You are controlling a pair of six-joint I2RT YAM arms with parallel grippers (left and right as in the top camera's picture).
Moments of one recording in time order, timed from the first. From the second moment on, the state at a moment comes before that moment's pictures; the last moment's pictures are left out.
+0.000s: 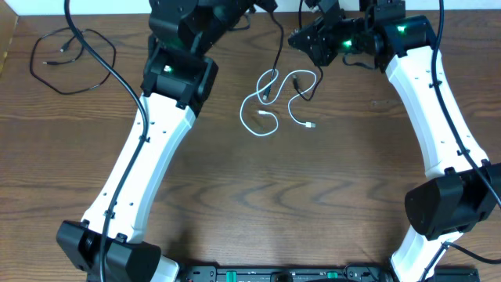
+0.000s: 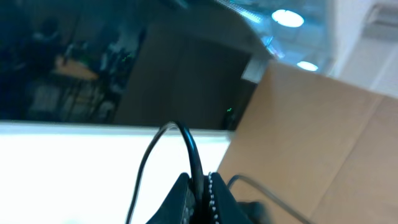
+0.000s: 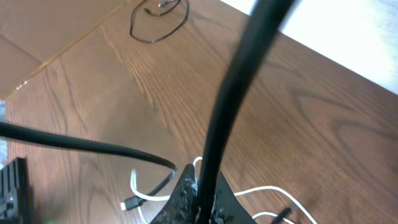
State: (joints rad) left arm -0.36 1.66 1.74 0.20 0.45 -0.57; right arm 0.23 1.93 1.96 -0.81 -0.74 -0.21
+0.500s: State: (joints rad) left arm -0.28 1.66 1.74 0.07 0.44 -0.54; right arm 0.17 1.65 1.96 -0.68 -0.60 0.01
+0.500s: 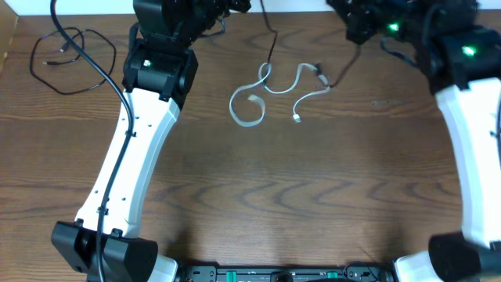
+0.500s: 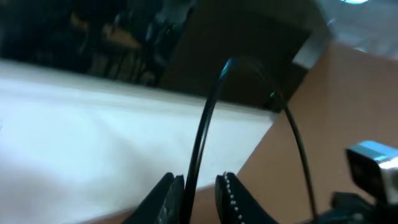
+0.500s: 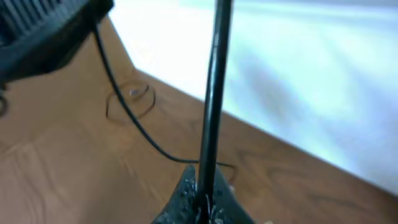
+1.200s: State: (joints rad) left arm -0.28 1.66 1.74 0.16 0.44 -0.51; right arm 0.17 1.60 1.96 -0.60 -0.55 0.15
